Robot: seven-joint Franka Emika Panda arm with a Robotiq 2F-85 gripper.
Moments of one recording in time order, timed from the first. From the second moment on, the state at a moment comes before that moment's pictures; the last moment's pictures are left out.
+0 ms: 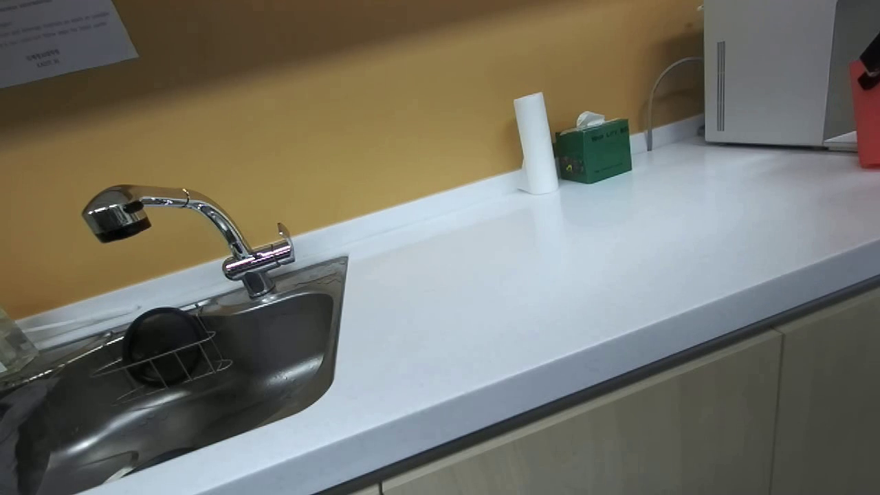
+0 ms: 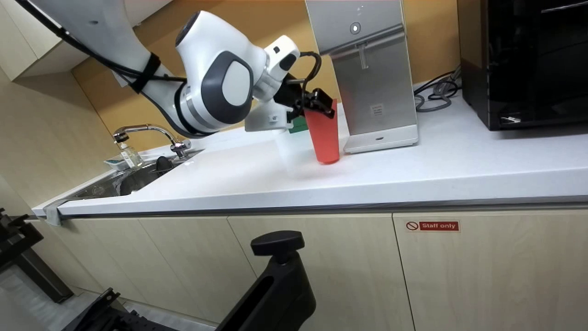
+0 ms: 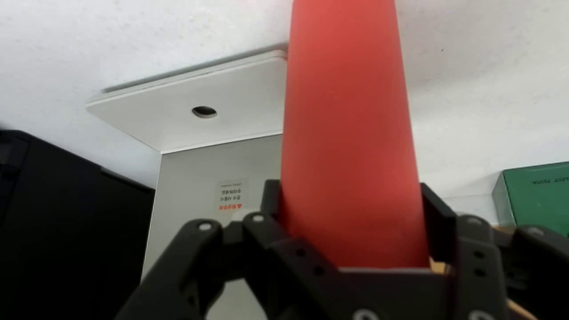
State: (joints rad) arm -0.72 0.19 0.22 -2.43 -0.28 3.46 0.13
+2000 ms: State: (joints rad) arm -0.44 0.07 -0.11 -2.42 -0.16 3.46 -0.01
